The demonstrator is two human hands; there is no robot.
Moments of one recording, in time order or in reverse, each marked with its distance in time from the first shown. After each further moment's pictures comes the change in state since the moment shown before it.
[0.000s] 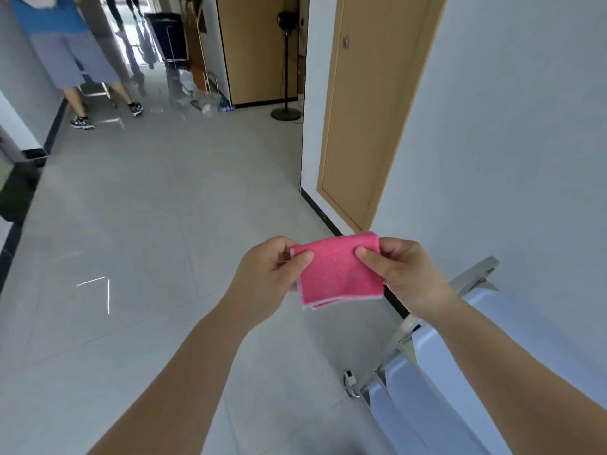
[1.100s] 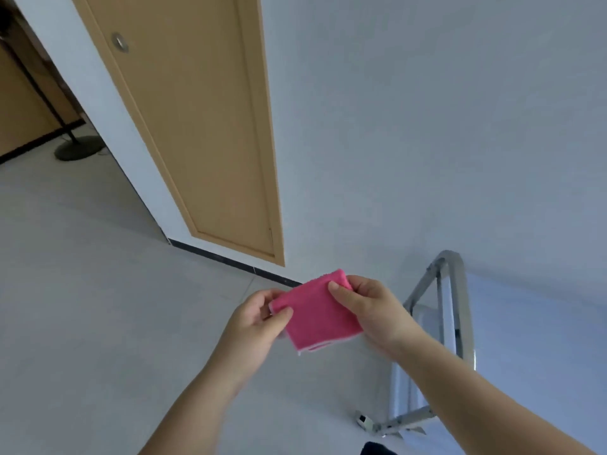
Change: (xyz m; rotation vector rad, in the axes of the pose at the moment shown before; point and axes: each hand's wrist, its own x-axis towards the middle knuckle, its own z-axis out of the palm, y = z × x) left_hand 0.372 -0.101 0.065 -0.204 -0.678 -0.268; right_hand 0.258 0.062 -0.043 0.358 0.617 0.329
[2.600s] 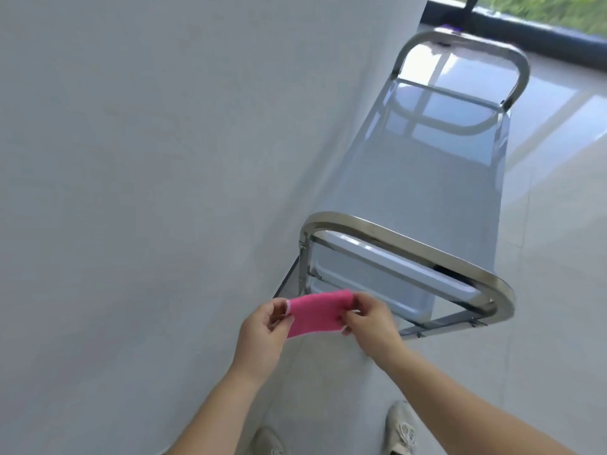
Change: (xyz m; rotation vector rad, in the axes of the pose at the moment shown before) left_hand 0.437 -0.098 0.210 0.606 -1.248 0.050; right_hand 0.229 0.126 -0.136 0.320 1.530 0.338
